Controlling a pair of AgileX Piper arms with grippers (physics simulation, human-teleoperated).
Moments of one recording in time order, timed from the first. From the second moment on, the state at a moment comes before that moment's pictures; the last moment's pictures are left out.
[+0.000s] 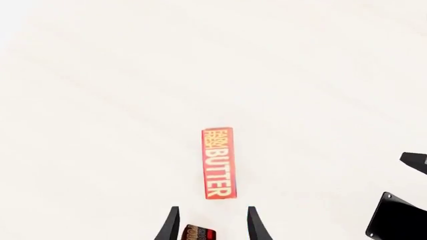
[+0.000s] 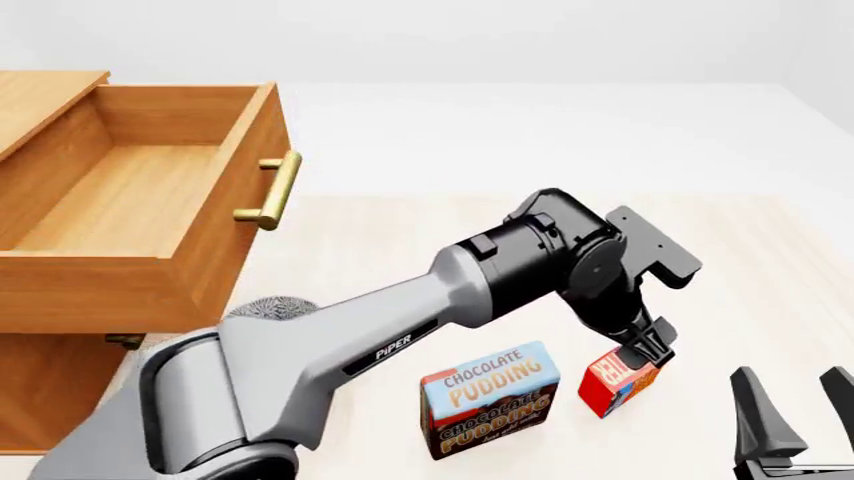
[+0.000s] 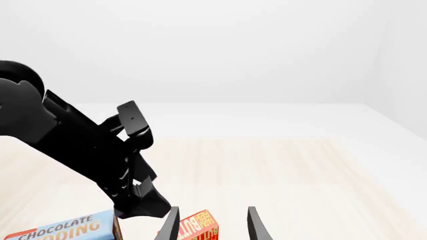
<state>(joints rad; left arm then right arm) -1.05 2.27 -2.19 0.97 0.03 0.00 0.00 0.00 0.00 0.00</state>
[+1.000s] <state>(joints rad) -1.07 2.37 -2.29 0.99 0.03 0.00 0.00 0.00 0.00 0.00</state>
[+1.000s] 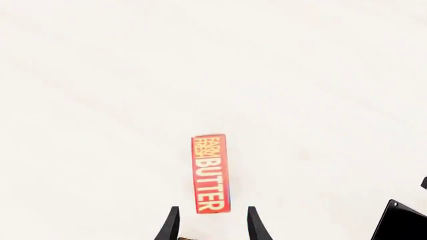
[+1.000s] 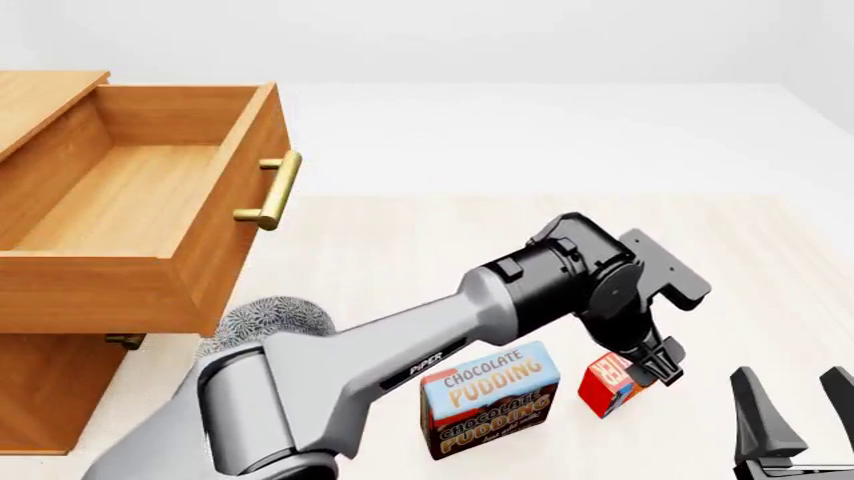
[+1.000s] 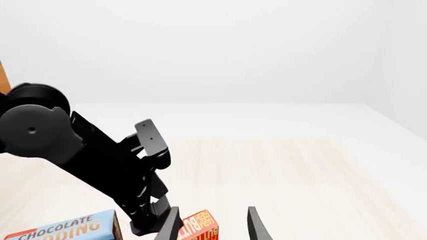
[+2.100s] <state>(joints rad) -1.07 2.43 -2.34 1.00 0.02 0.00 0.00 0.00 0.00 0.00</state>
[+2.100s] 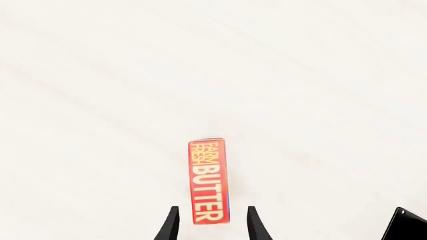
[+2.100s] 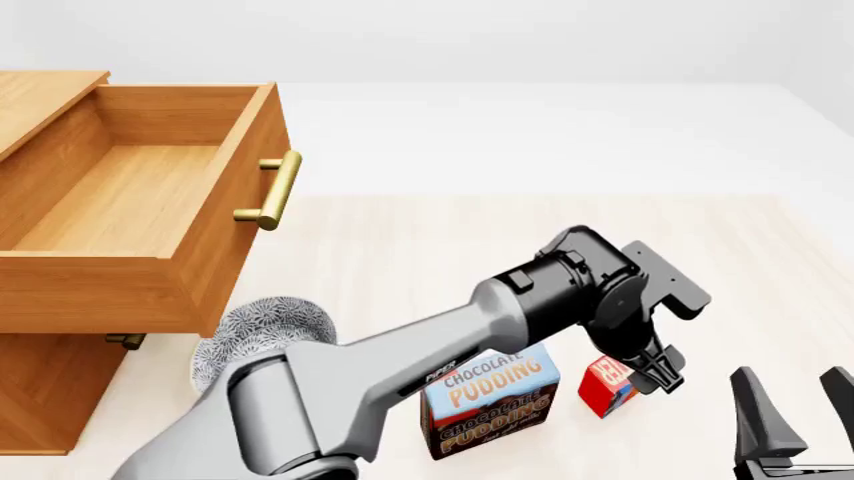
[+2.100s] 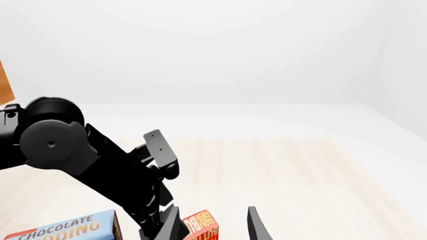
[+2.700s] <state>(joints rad) -1.07 2.47 -2.37 1.00 0.02 0.00 0.00 0.00 0.00 0.00</state>
